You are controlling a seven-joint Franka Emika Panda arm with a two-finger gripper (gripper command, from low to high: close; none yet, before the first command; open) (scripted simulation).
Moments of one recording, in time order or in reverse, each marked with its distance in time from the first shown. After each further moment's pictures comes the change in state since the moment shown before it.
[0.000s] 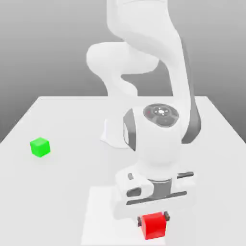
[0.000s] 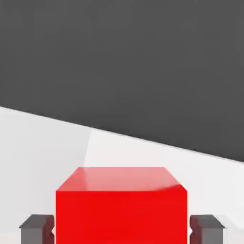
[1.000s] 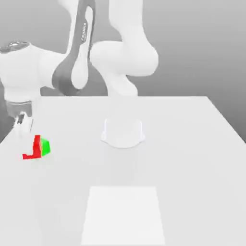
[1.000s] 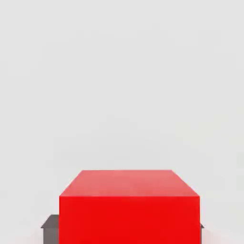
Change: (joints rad) arm -0.686 -0.516 -0.401 -0.331 -0.166 -0.173 0.920
